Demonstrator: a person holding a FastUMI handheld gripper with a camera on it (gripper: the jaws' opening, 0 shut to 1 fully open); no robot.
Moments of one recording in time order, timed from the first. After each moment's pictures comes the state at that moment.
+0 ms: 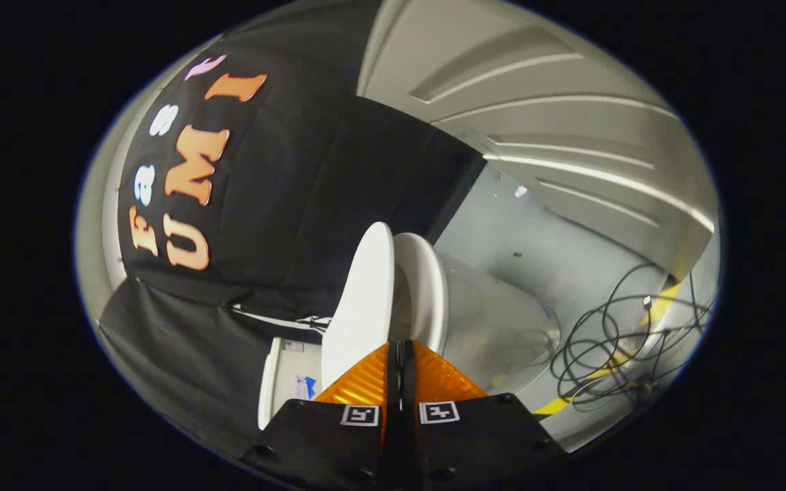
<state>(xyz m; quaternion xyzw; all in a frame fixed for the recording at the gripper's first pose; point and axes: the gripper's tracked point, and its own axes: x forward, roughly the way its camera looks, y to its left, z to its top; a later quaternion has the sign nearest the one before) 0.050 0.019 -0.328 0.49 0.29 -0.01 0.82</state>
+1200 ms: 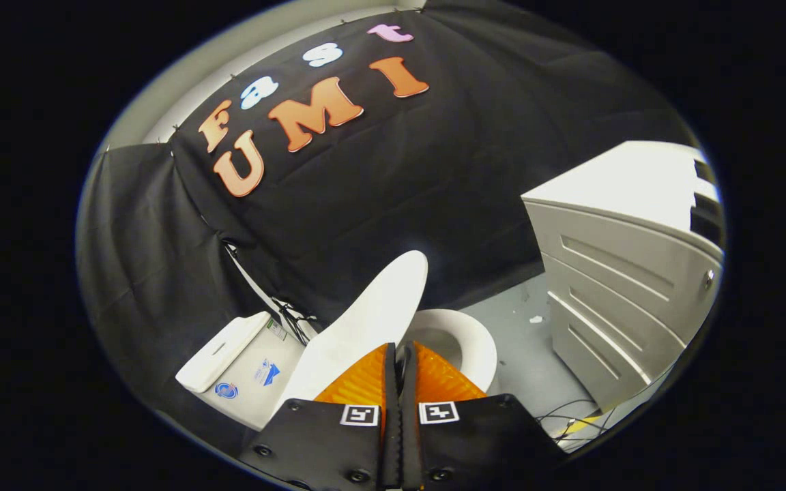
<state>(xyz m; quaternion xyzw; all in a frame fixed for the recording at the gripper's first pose) 0.093 0.065 -0.182 0.24 0.16 0.00 0.96</state>
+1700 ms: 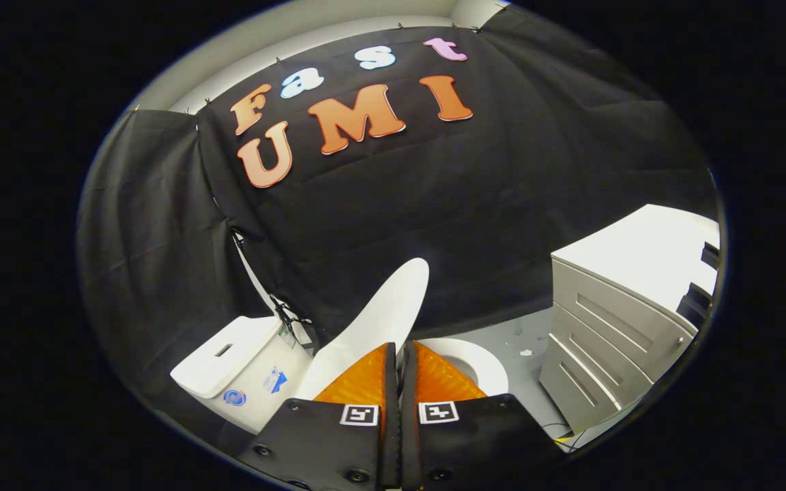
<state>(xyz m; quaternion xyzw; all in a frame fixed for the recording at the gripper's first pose) 0.110 0.133 -0.095 0.15 0.13 0.00 0.98</state>
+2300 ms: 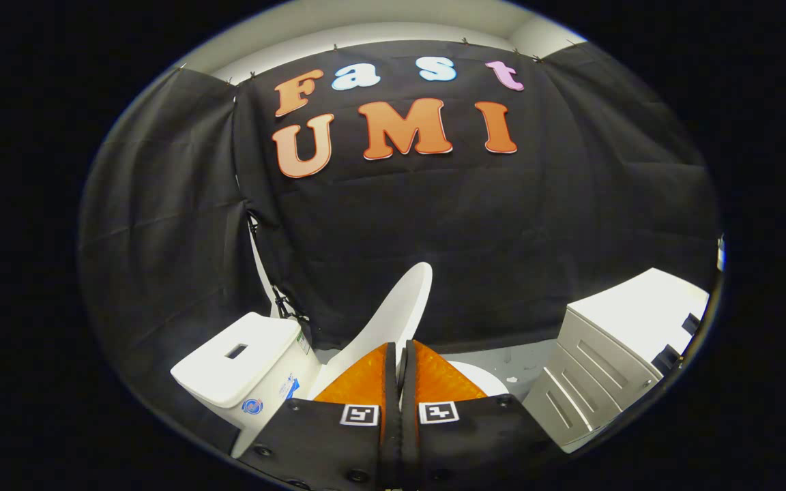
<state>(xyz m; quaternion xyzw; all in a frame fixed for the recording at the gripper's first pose) 0.121 0.226 -0.022 0.05 0.12 0.00 0.99</state>
